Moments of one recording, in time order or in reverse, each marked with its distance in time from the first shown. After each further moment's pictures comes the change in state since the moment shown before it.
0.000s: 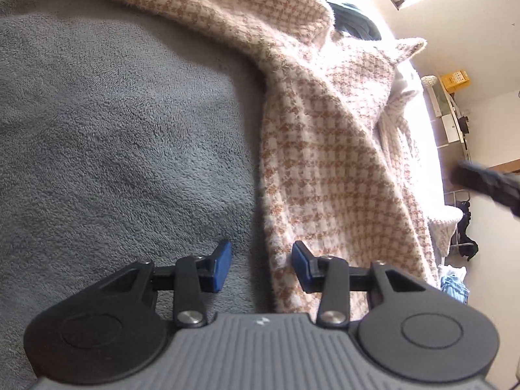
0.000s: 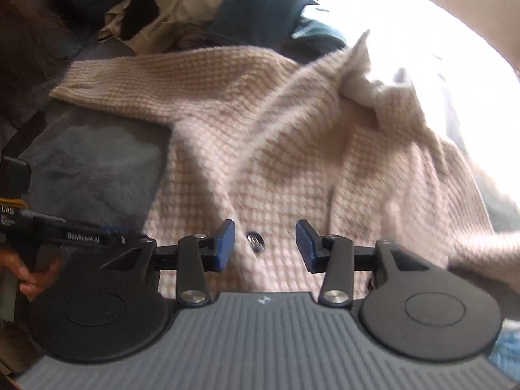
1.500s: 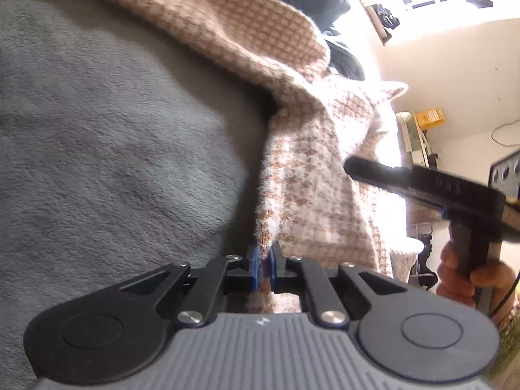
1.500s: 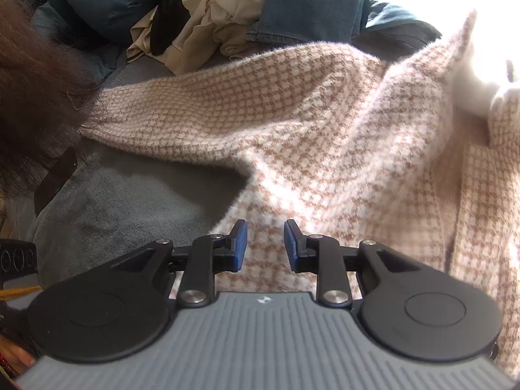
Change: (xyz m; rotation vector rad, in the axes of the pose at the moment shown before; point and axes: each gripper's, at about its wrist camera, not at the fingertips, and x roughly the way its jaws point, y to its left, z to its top) left arm -0.089 0.054 -0.063 -0.137 -0.078 -0.144; right arm 0.058 -0.036 0.020 0.228 0.018 0.209
